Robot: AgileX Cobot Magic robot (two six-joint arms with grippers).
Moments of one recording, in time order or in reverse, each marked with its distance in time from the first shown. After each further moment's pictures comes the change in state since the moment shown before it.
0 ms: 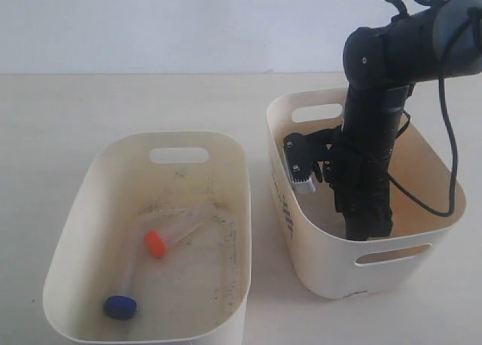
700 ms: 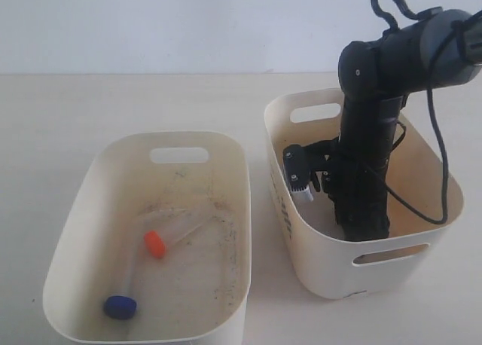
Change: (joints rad) left arm 0.000 0.000 0.000 0.000 0.000 0.000; right arm 0.000 0.049 0.000 0.011 0.008 0.011
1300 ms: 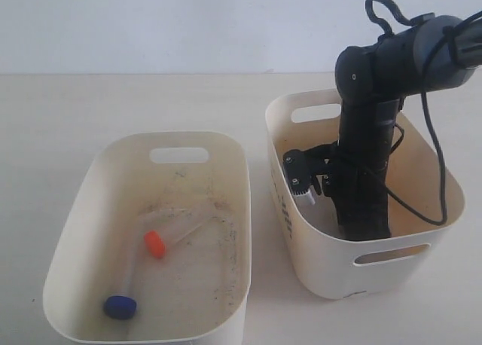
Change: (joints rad) left arm 0.000 0.000 0.000 0.000 0.000 0.000; right arm 0.000 0.025 -0.009 -0.004 0.023 -0.019
